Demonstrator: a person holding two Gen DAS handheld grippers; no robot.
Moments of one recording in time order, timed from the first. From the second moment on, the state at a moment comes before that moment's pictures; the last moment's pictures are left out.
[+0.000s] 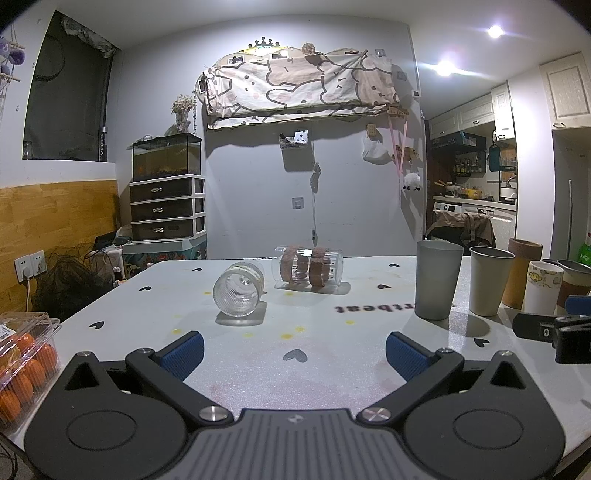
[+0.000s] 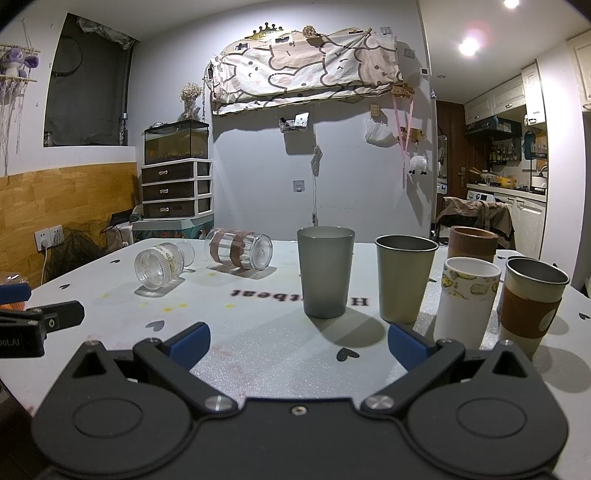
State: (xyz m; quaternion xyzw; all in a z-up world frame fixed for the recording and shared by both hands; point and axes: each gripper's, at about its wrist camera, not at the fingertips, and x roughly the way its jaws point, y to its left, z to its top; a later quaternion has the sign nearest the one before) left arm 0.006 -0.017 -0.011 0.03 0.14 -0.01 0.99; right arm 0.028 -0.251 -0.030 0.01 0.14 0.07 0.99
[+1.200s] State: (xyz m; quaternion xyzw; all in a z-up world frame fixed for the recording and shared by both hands) left arm 0.166 0.011 0.021 0.04 0.11 0.03 0.99; right arm 0.000 -0.255 -0.034 0.00 0.13 0.11 0.99
